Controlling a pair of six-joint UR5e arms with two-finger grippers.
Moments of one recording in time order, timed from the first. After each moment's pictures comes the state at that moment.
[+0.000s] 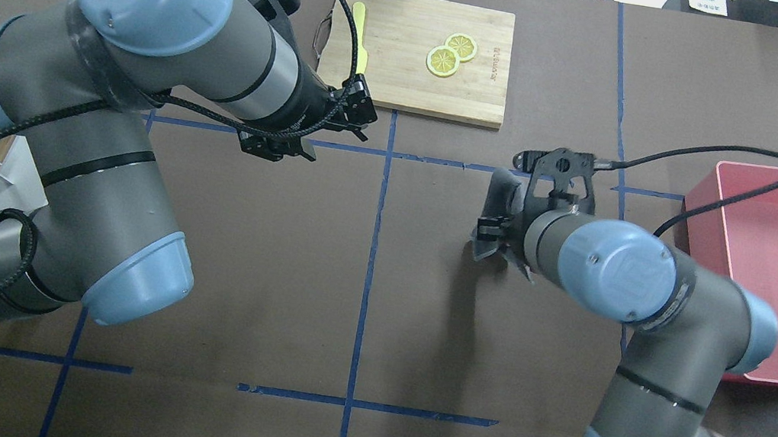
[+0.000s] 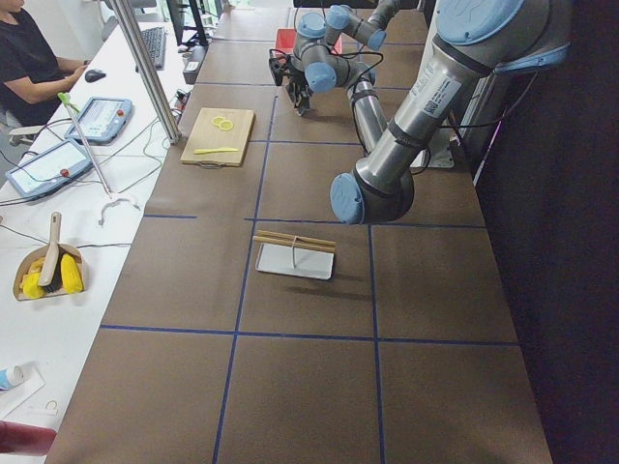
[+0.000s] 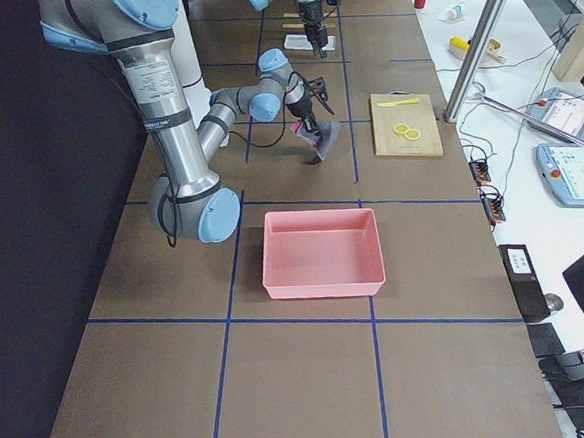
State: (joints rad) left arm -0.68 -2.28 -1.89 -1.63 -1.92 -1.62; right arm 0.55 -1.24 1.98 -1.46 1.61 1.14
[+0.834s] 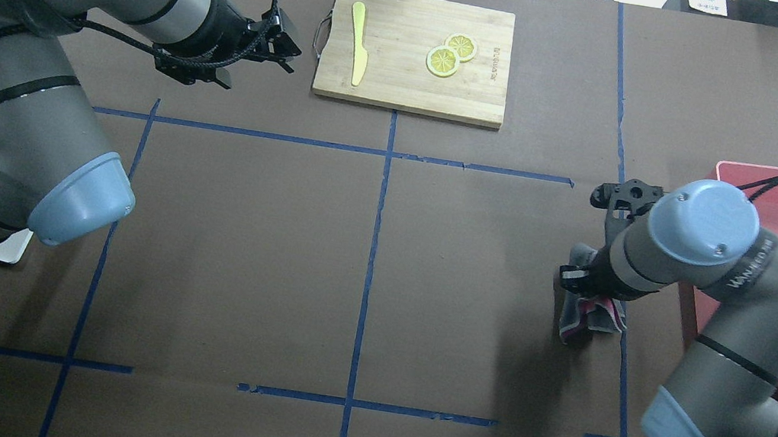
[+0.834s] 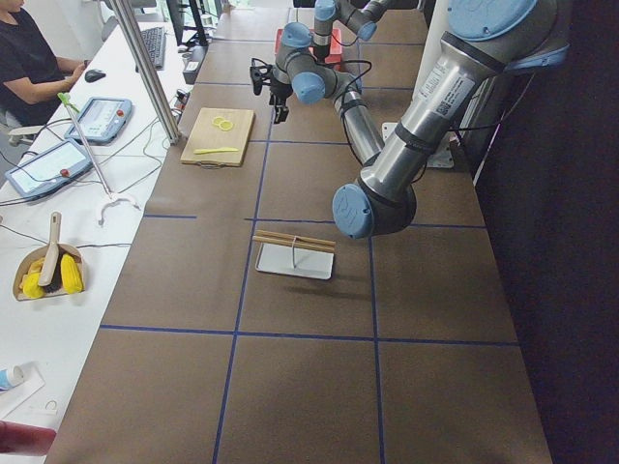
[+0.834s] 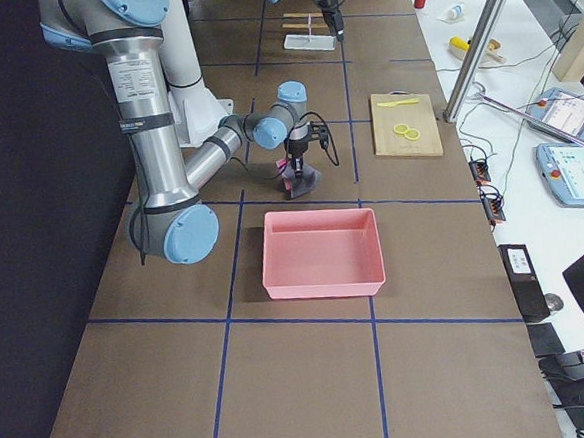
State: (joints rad) left arm -0.81 -2.18 -1.90 -1.63 -1.92 -1.41; right arm 0.59 -1.31 1.89 -1.52 1.92 1.06
